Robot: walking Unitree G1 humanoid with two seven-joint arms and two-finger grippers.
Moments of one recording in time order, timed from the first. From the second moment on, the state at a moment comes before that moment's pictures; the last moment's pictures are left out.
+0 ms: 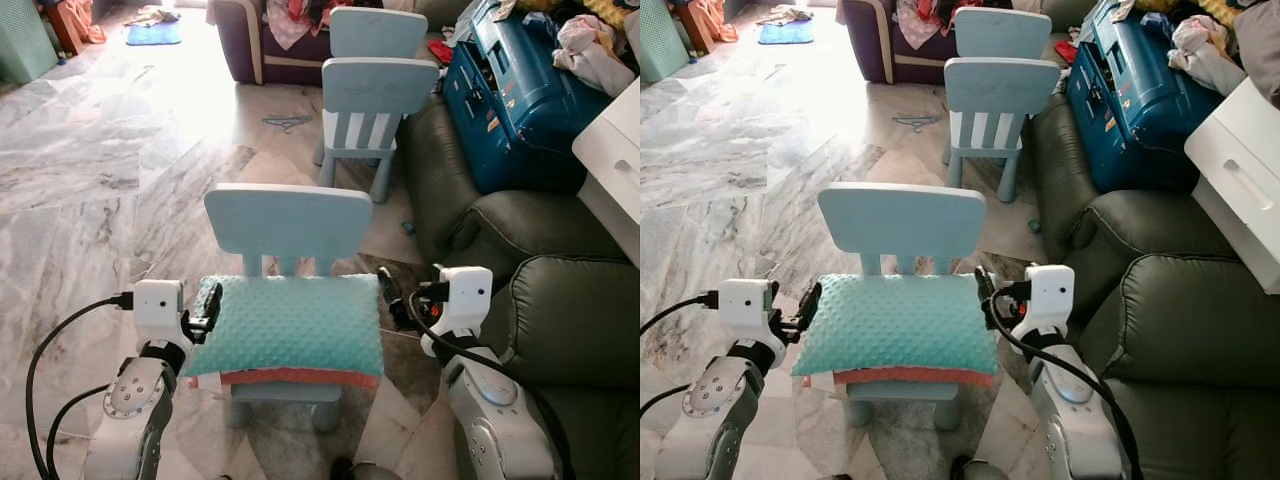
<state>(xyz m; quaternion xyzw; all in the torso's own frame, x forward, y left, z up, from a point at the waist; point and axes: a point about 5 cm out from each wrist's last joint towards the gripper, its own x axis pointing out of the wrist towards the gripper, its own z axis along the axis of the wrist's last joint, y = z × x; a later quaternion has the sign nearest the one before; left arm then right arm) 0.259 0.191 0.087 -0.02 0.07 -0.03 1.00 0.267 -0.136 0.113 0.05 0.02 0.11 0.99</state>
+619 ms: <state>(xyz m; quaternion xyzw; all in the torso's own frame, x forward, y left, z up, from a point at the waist) 0.243 0.192 0.075 -0.03 0.08 -0.03 1.00 0.260 -0.140 0.112 0.05 0.03 0.11 0.99</state>
